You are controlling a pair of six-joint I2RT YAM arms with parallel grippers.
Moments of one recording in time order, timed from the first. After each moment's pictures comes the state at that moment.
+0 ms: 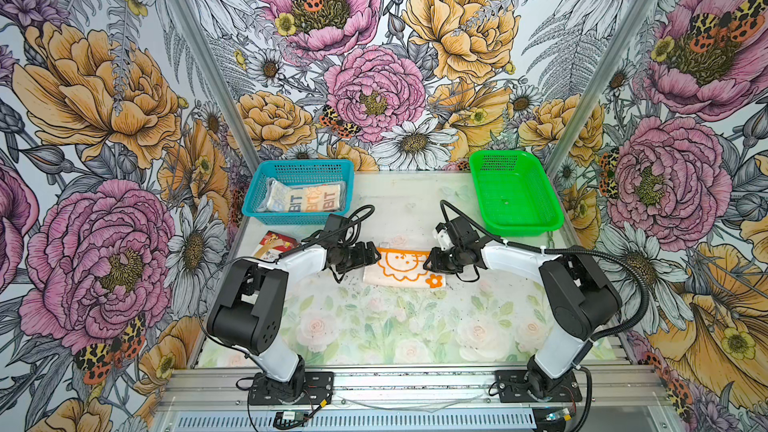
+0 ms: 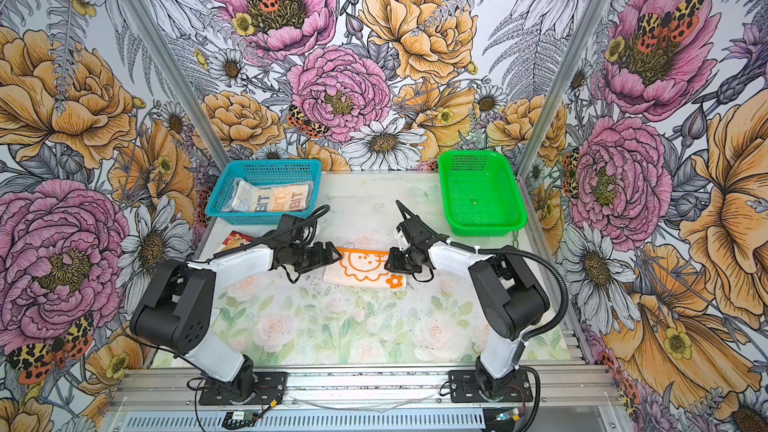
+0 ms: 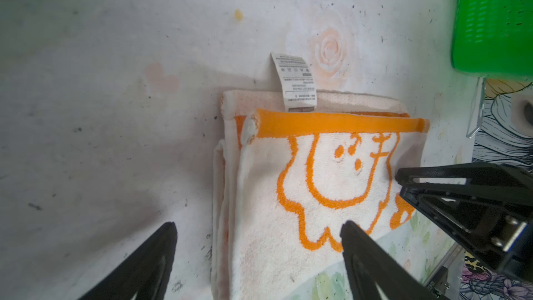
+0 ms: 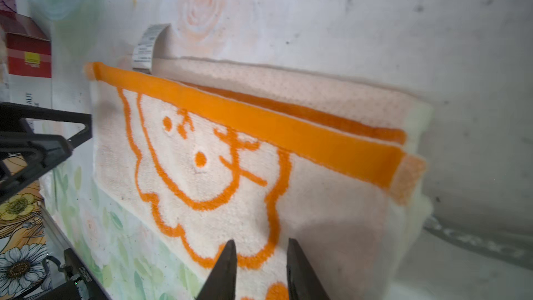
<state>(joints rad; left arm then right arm) -0.31 1.63 0.87 -0.28 0.38 -0.51 0.49 1.74 0.97 -0.32 -0.39 0.52</state>
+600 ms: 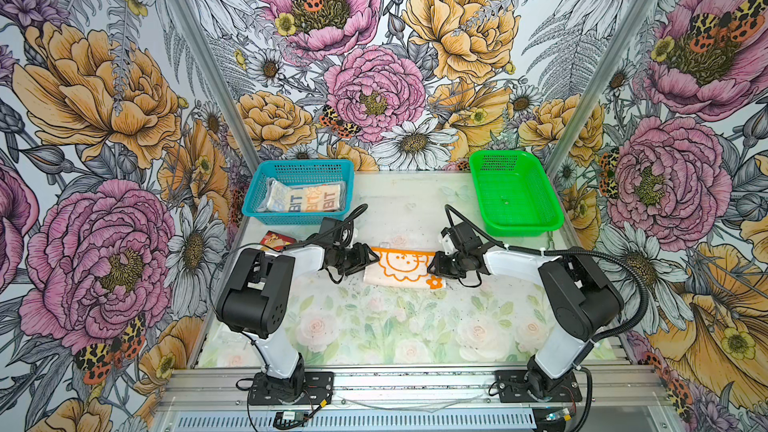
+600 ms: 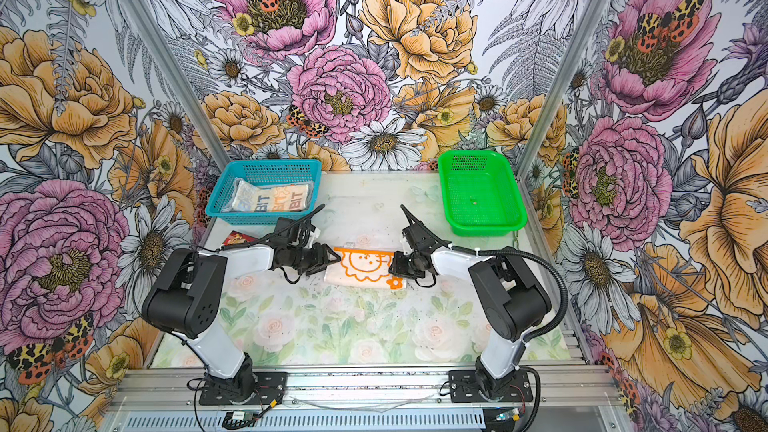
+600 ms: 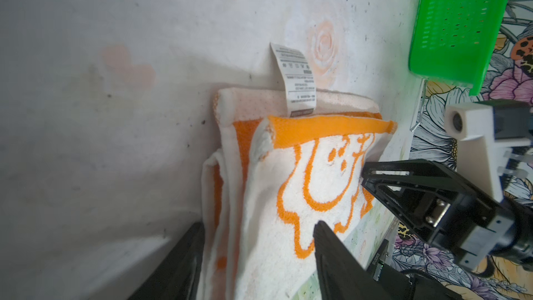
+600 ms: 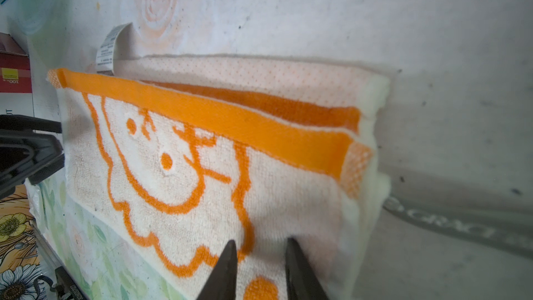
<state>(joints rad) -0.26 1.73 0.84 -0.15 0.61 -0.55 0.48 1.73 0.91 -0.25 -0.36 0.56</state>
